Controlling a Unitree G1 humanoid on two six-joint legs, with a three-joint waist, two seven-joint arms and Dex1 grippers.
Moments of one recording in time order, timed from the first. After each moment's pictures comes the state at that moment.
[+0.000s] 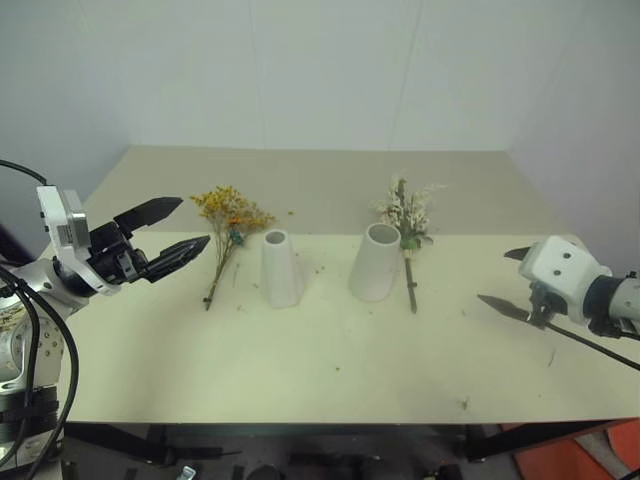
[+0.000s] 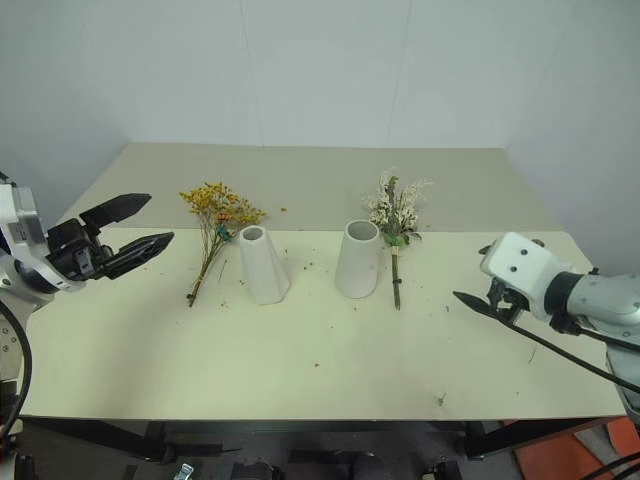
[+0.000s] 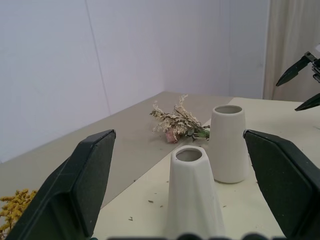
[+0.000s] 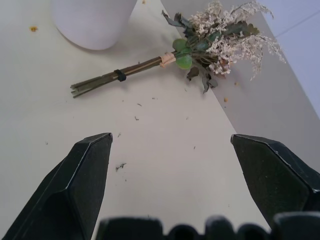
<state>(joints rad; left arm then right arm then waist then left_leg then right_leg) -0.39 0.80 0.42 -0.01 -0.74 0.31 -1.10 -0.16 -1.07 -0.25 -0.32 0.15 0.39 0.86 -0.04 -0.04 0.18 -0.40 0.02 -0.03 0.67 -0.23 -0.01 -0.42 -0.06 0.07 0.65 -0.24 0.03</state>
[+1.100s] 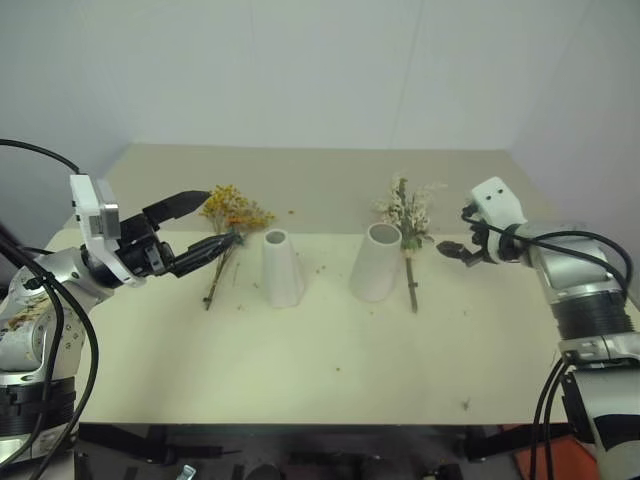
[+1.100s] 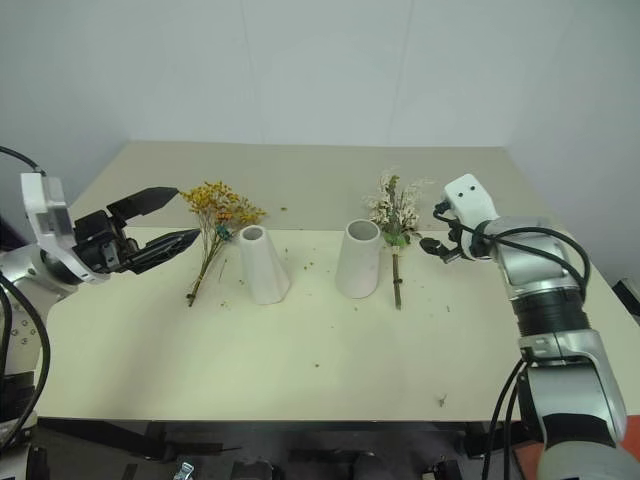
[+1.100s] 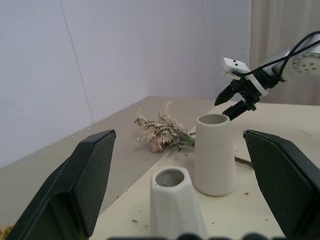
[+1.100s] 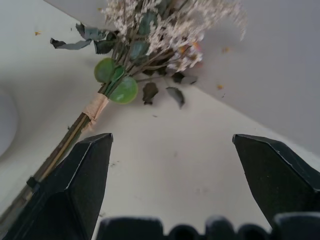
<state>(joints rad) -0.45 0.78 0.33 -0.09 -0.73 0.35 -1.05 -0.99 -0.67 0.11 0.51 0.03 0.79 0.69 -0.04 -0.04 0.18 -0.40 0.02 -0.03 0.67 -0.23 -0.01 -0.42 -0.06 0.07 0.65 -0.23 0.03</state>
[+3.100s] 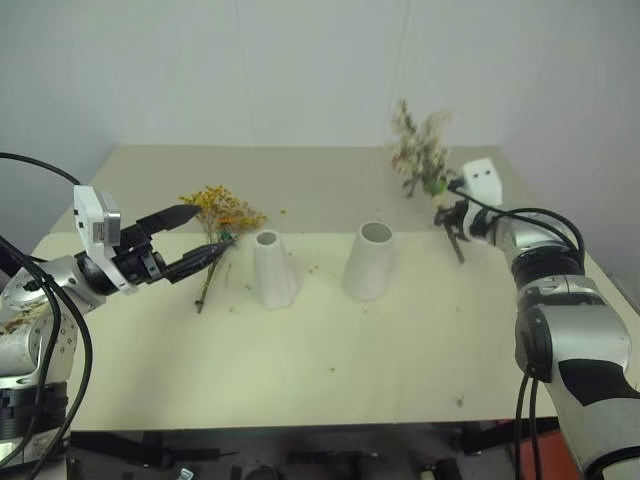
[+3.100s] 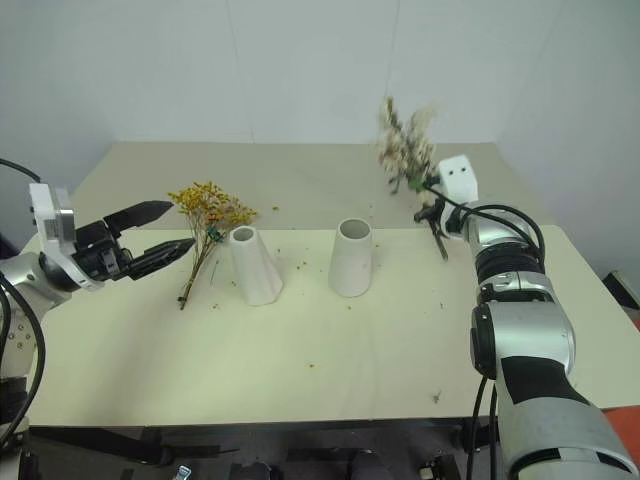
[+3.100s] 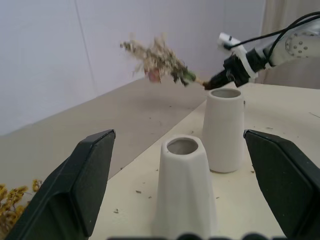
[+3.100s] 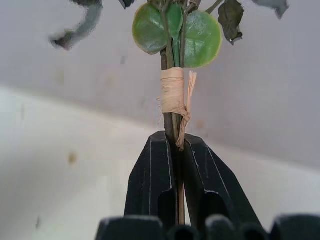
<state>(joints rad) -0.44 0.80 0.35 -0.04 -0.69 0.37 -1.05 -1.20 -0.52 -0.12 0.96 -0.02 0.33 0.44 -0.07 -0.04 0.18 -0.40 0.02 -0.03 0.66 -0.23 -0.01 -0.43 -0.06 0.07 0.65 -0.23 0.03</state>
